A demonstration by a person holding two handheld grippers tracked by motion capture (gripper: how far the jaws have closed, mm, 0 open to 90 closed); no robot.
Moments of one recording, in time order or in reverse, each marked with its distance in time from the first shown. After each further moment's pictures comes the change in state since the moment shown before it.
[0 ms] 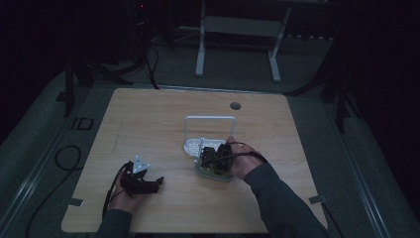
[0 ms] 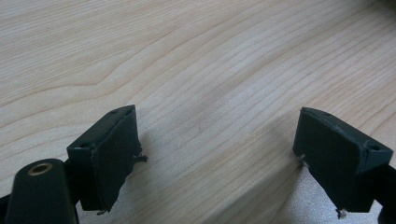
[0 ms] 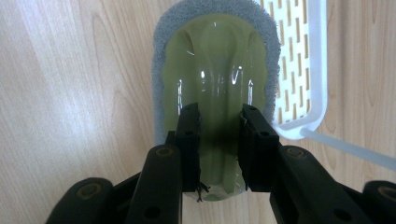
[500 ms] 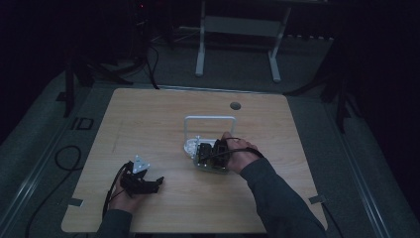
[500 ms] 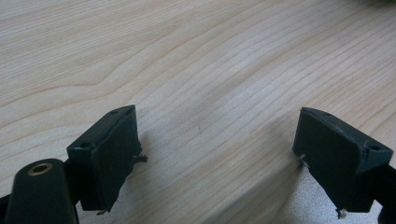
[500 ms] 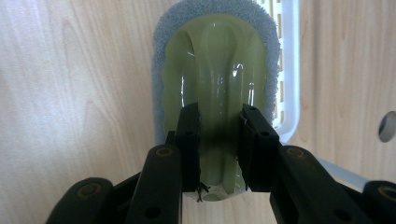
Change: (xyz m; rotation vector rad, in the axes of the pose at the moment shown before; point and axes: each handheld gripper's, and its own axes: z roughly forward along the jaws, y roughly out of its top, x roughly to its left) left arm 0.000 0.000 0.000 0.001 -0.001 0.000; right arm -0.008 0.011 0.001 0.006 -0.076 -0.049
